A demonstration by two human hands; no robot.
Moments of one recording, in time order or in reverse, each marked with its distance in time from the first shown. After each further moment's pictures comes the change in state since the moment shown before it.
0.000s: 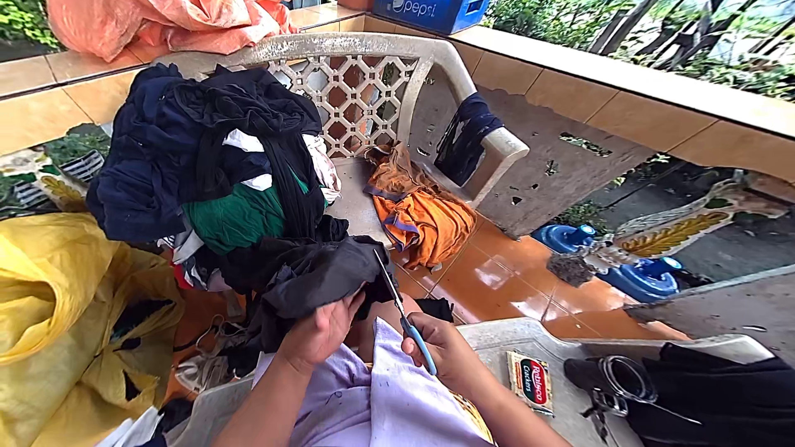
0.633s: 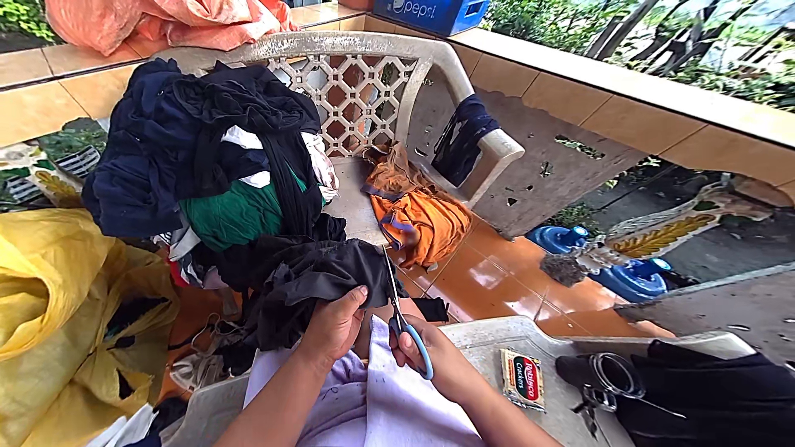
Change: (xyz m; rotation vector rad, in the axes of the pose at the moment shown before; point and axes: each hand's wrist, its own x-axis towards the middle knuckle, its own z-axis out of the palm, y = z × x) left_hand 0.018 0.000 0.062 -0.040 0.454 -0.034; right_hand -0.005 -0.010 0.013 0.261 -0.092 0.116
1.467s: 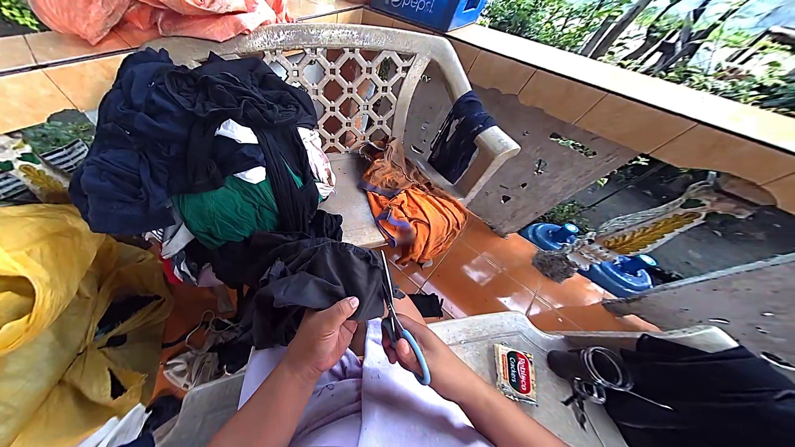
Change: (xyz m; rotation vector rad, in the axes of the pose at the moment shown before) left_hand -0.013 0.004 -0.018 -0.110 -0.111 -0.028; right_hand -0.001 0.007 -0.002 -0.060 -0.095 -0.077
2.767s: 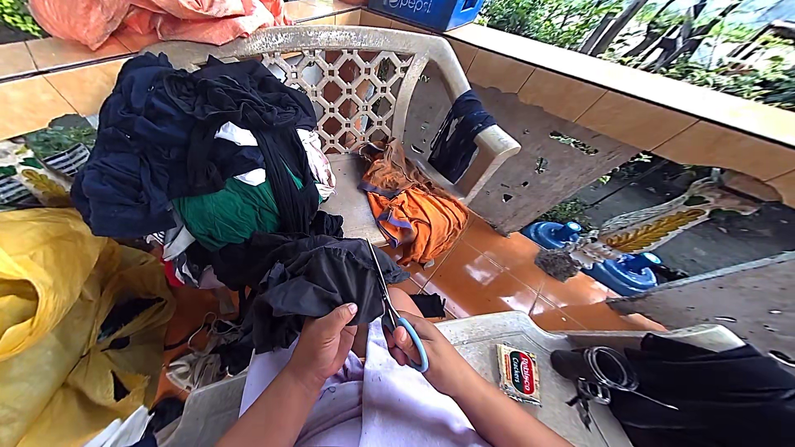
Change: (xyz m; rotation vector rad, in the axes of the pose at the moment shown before) left_hand -0.006 -0.007 -0.002 0.001 0.061 0.053; right_hand 0.008 -0.006 0.005 0.014 0.046 -0.061
